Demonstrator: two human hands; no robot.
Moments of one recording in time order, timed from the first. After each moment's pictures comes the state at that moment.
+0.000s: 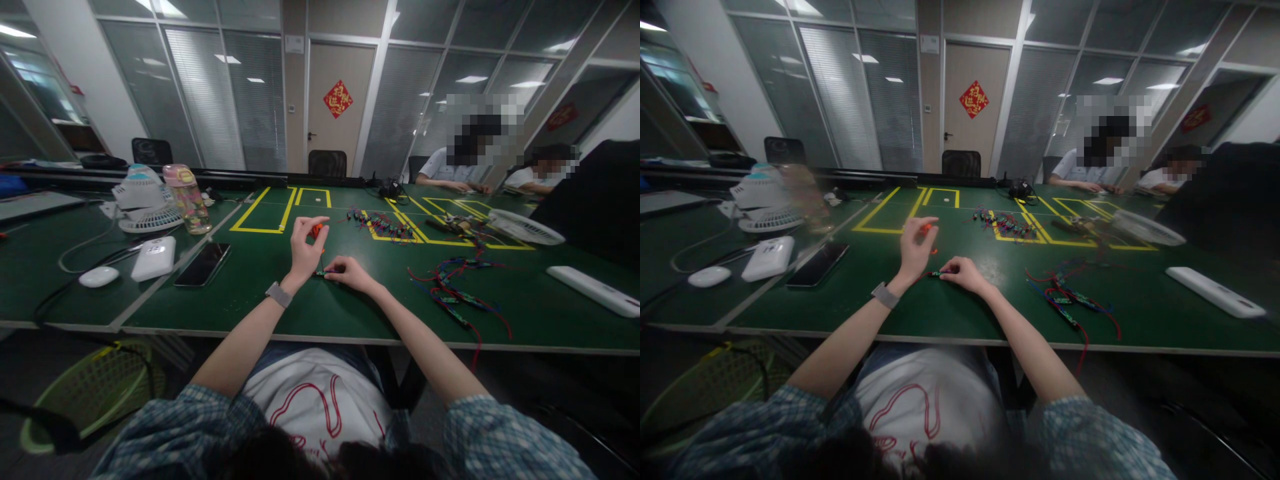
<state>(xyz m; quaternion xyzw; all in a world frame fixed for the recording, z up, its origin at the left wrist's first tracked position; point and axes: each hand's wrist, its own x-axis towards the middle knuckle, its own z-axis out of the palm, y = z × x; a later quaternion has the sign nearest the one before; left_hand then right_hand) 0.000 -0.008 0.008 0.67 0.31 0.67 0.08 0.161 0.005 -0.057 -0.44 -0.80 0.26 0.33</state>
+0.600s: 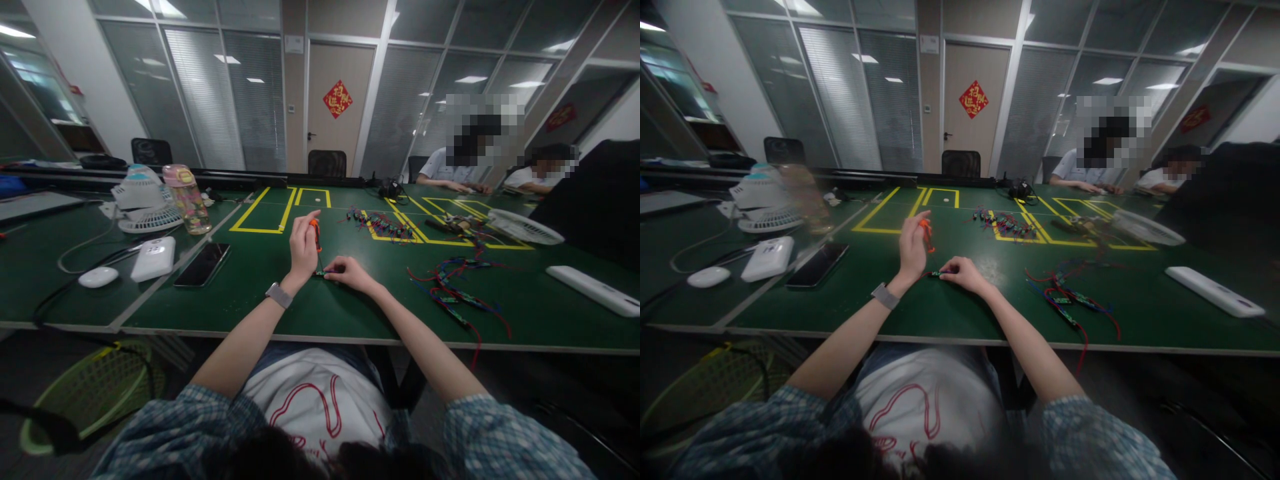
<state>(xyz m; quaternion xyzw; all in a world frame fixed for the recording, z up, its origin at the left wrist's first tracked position) -0.002 -0.004 0.004 0.65 0.31 0.68 0.09 0.160 0.003 -0.055 -0.44 -0.79 0.26 0.33</state>
